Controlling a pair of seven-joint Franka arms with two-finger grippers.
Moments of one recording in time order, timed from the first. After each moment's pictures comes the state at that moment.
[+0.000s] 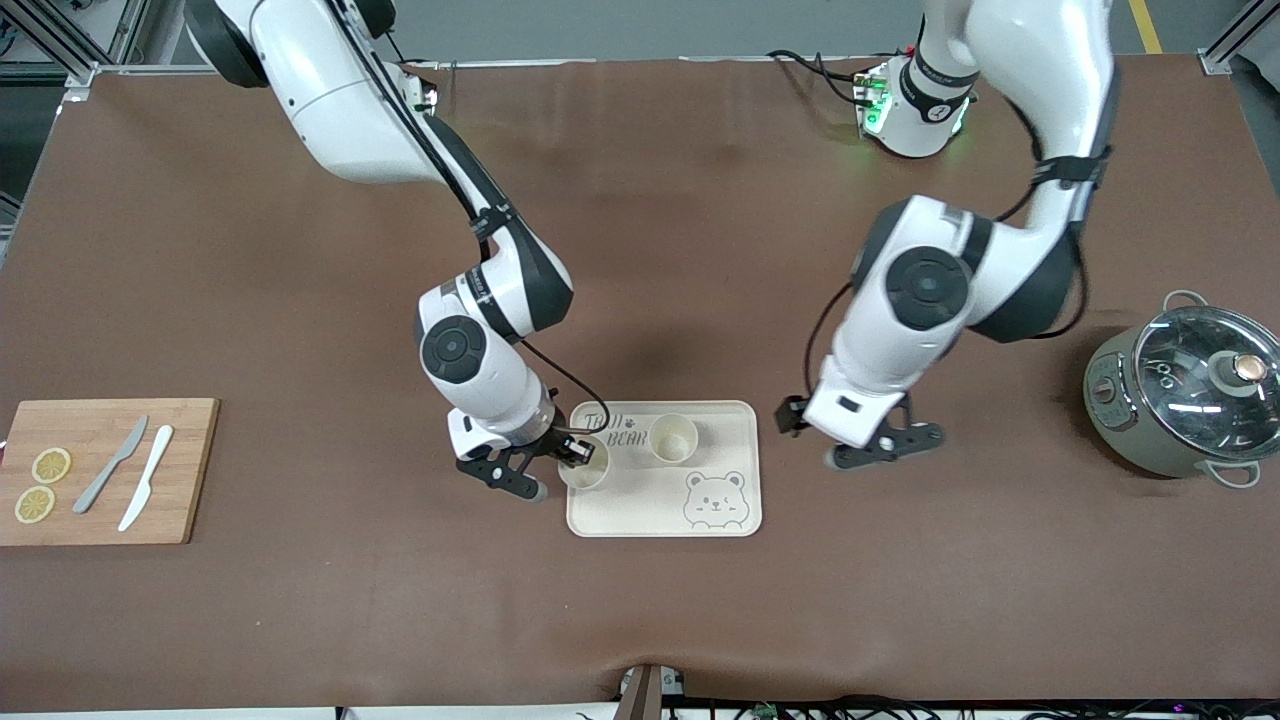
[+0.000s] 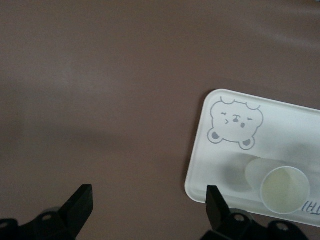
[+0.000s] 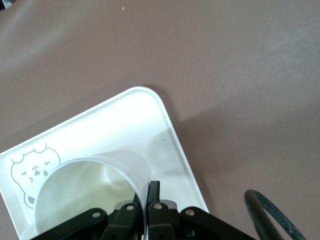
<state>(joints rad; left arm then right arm) -0.36 0.47 -0.05 -1.50 0.06 2.03 -0.63 0.54 0.79 -0.01 -1.35 0.17 2.36 0.83</state>
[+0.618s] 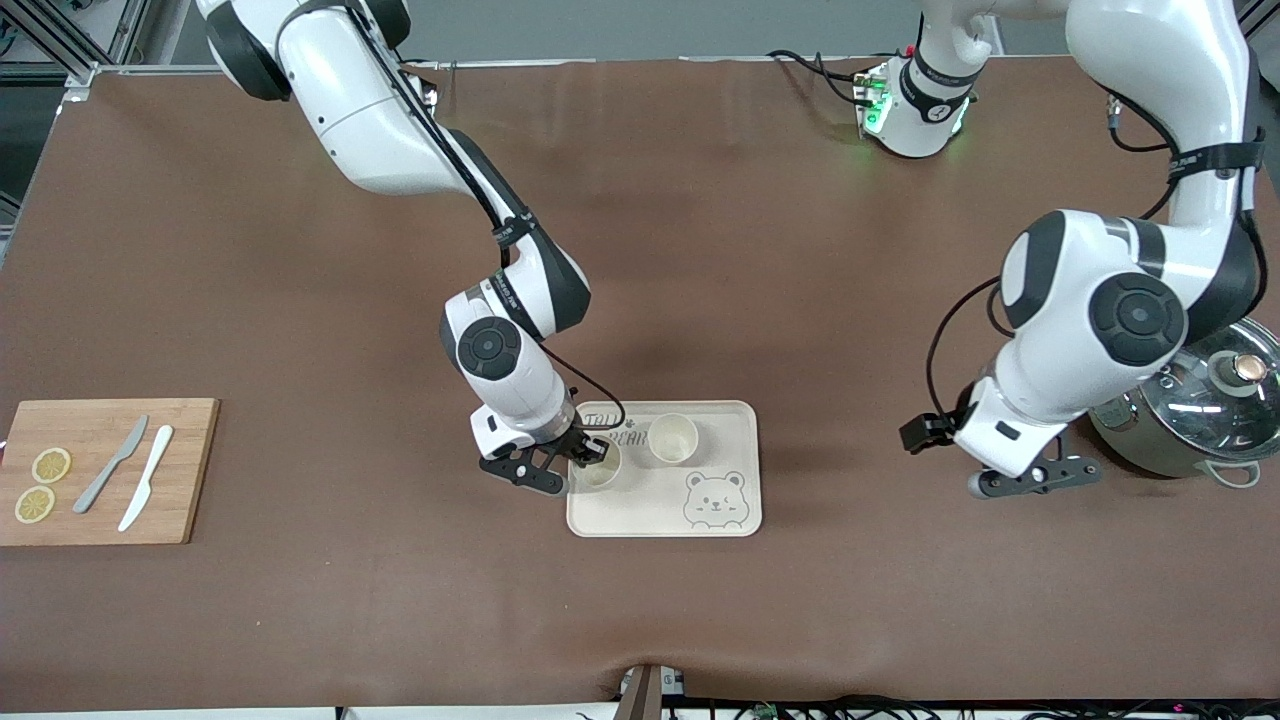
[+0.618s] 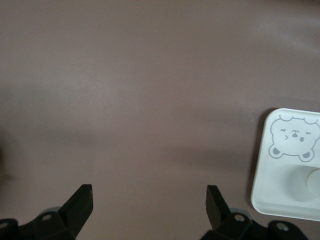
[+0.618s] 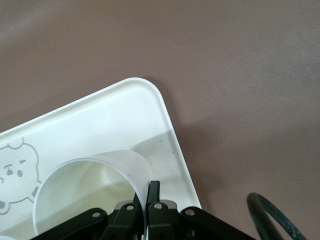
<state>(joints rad) -0.17 0.44 -0.05 -1.50 0.04 2.00 -0.34 0.56 0.84 -0.02 -1.35 0.10 2.41 0.83</state>
